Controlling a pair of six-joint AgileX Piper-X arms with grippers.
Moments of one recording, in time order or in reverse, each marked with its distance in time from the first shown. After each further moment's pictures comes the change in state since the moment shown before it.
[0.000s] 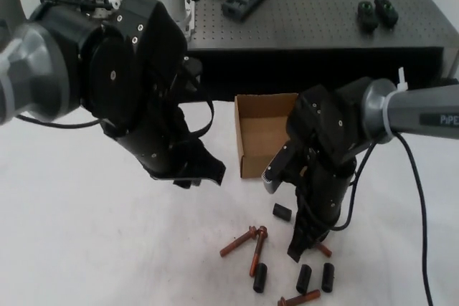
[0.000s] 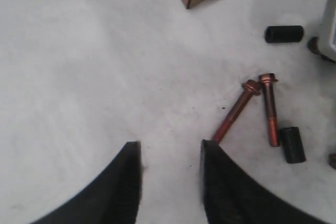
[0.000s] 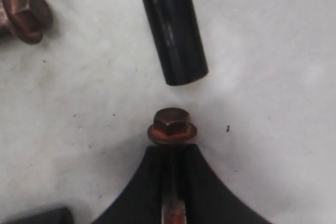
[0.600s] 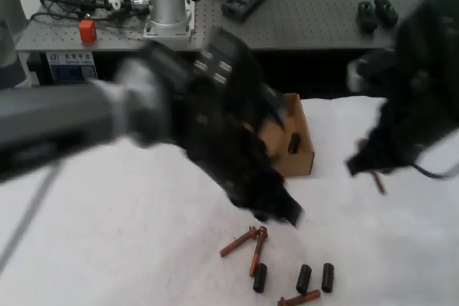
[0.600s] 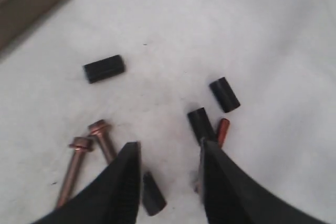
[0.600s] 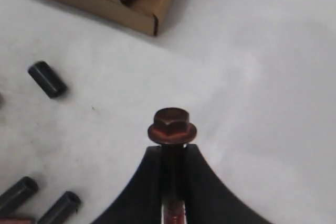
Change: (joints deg) left arm -13.8 15.0 -9.0 -6.4 14.1 1.8; right arm -14.5 -26.2 8.1 -2.9 -4.3 10.6
